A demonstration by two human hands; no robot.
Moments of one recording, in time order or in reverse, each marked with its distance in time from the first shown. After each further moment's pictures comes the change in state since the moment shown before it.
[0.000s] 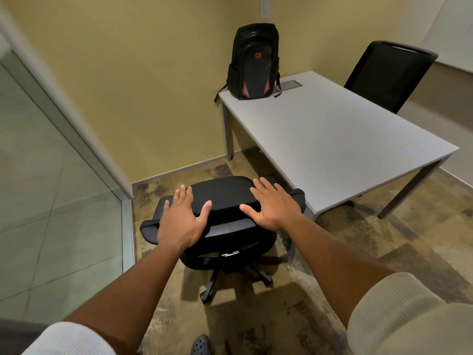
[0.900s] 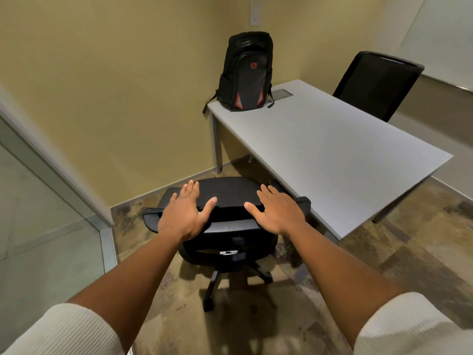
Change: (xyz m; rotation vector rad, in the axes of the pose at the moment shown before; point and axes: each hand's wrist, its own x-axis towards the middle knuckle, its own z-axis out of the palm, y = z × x) left_hand 0.195 -0.078 -0.024 0.000 -0.147 0.231; right_hand 0.150 -0.040 -0.011 0.031 0.029 0.265
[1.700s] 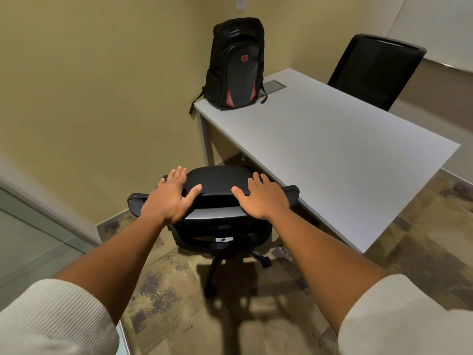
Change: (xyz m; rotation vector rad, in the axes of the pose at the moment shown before) left_hand 0.174 -0.071 -0.029 -0.025 -0.099 0.124; right_hand 0.153 -0.033 -0.018 0.034 -0.093 0.194
